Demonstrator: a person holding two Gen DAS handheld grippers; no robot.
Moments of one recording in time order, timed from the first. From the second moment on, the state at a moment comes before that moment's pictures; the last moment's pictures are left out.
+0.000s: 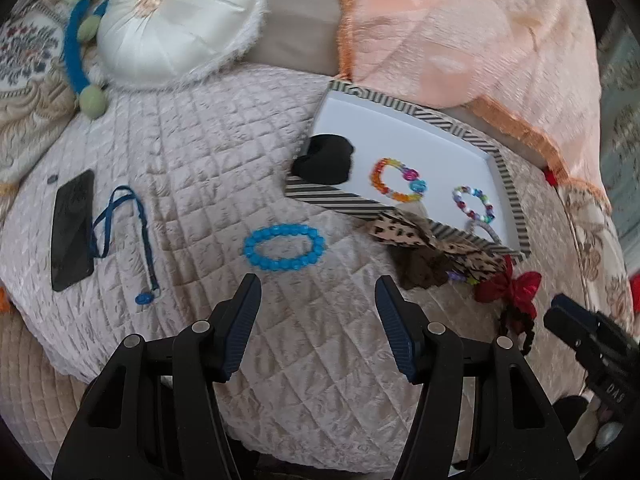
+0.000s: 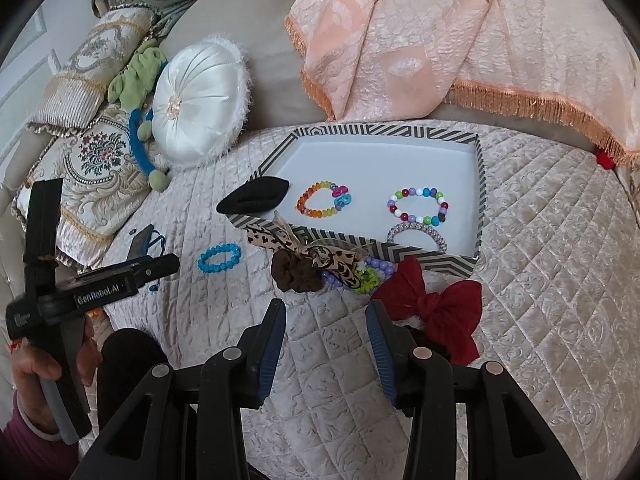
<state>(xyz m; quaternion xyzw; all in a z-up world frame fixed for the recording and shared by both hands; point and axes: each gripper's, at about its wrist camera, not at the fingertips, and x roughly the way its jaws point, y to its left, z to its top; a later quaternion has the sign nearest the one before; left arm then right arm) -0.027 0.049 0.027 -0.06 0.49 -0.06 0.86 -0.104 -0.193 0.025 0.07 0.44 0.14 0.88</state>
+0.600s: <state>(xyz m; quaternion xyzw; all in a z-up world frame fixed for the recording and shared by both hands) 0.000 0.087 -0.002 -0.12 0.54 -0.04 0.83 -0.069 -0.150 0.010 -0.02 0.44 0.20 0.87</state>
